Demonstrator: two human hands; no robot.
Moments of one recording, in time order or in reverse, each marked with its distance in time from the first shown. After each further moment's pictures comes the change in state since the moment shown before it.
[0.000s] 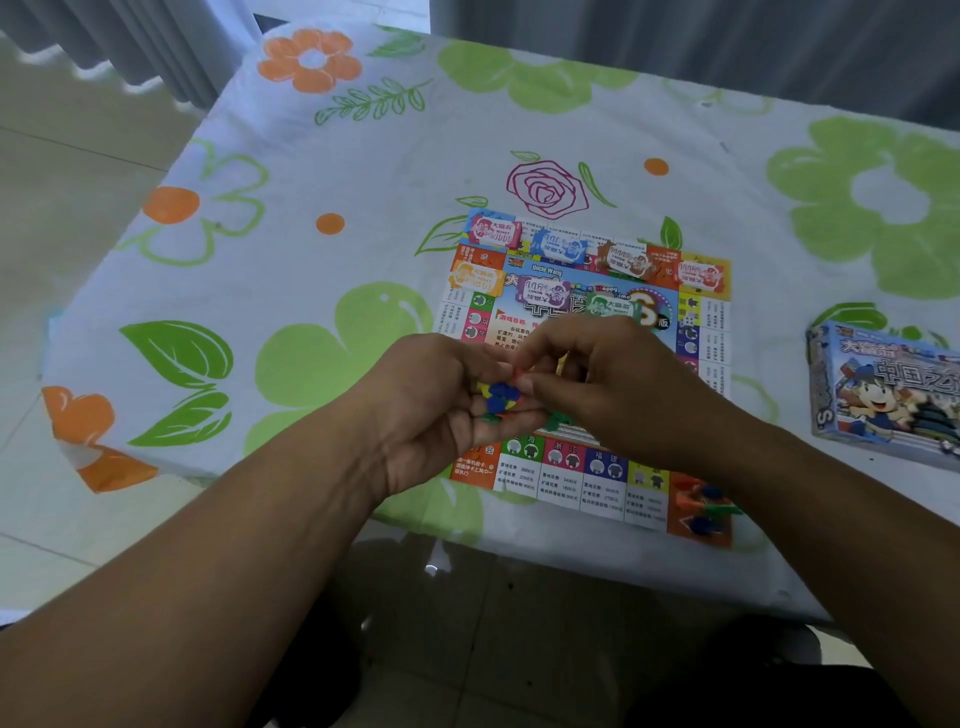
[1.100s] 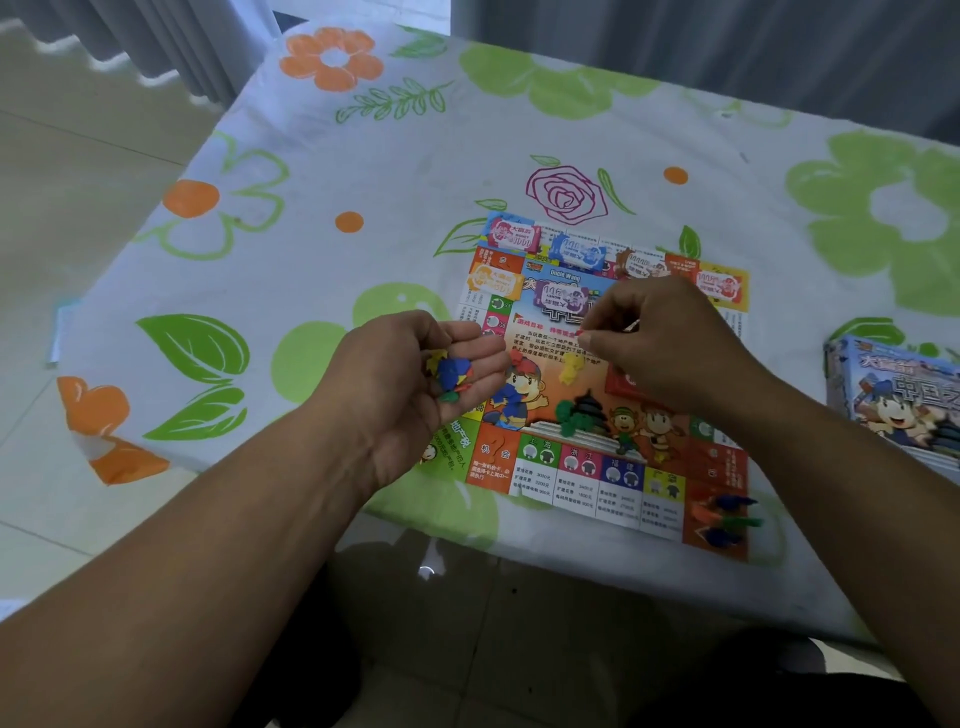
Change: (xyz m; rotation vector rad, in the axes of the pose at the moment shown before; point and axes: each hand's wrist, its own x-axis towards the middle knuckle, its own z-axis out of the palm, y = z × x) left_hand -0.009 0.012 -0.020 -0.155 0.234 0.158; right_hand 0.026 0.024 -0.018 -0.115 0.163 0.249
